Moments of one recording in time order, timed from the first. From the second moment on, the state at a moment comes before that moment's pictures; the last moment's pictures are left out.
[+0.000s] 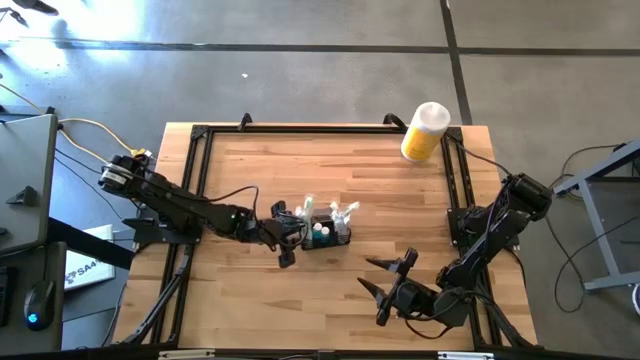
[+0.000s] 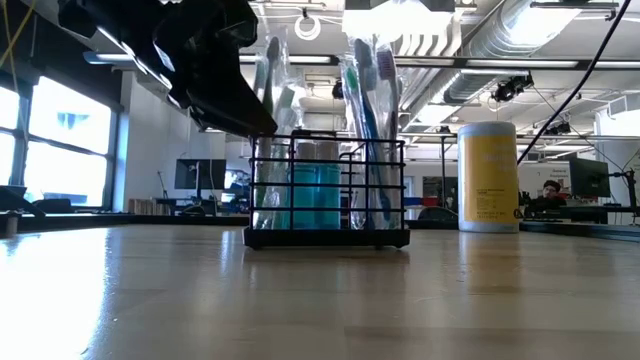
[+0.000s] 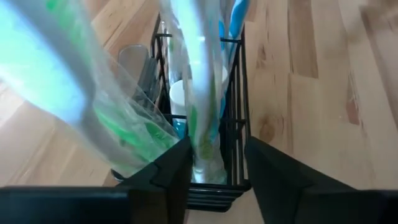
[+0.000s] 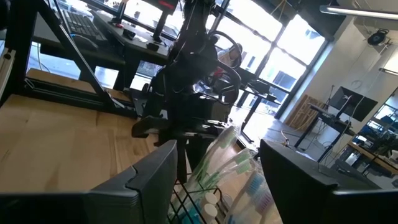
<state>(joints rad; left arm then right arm) -0.28 1.44 0.76 0.06 -0.38 -0.37 0.88 1.63 0.95 0.70 1.33 -0.39</state>
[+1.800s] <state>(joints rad) -0.31 0.64 0.70 -0.48 -0.35 -0.22 0.65 1.21 0.95 -0.41 0.59 0.37</state>
